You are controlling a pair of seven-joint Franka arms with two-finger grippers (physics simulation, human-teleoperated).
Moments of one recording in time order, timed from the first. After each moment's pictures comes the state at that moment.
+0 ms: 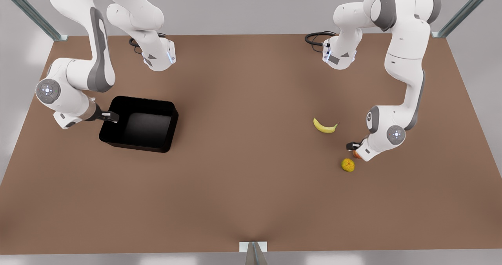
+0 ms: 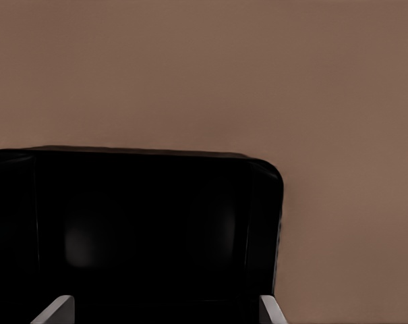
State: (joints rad) left arm 0.06 0.52 -0.05 -2.04 0.03 2.43 0.06; right arm -0.14 -0.02 0.00 -2.14 -0.09 1.98 -0.02
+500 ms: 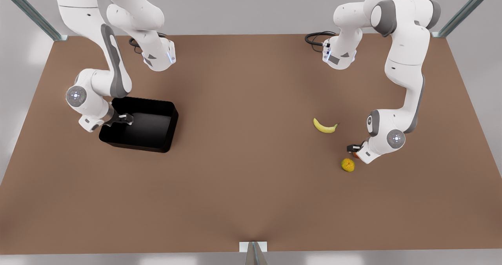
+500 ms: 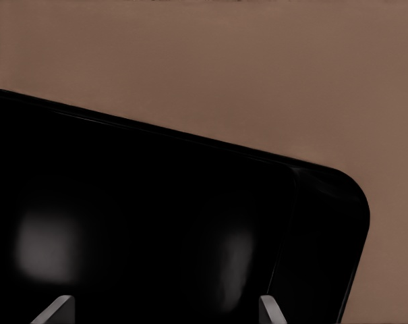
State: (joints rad) left arm 0.07 0.56 -0.05 -2.01 0.04 2.43 0.06; right arm -0.07 0.05 -0.04 -2.42 -0.08 2.36 -0.18
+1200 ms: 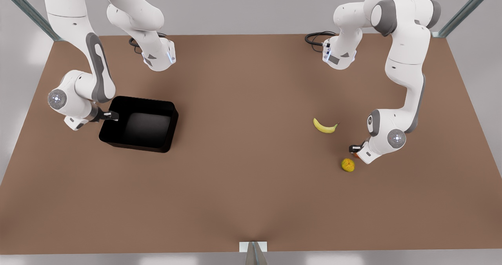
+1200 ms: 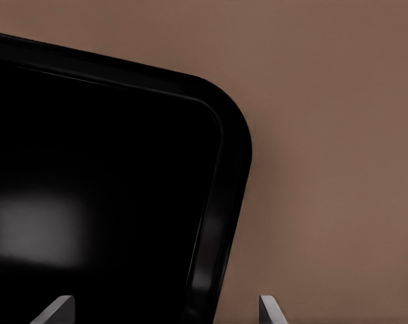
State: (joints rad) left arm 0.07 0.56 -0.05 -2.01 0.04 2.43 0.06; right arm -0.16 0.11 -0.16 -2.41 -0.08 2.35 -0.33
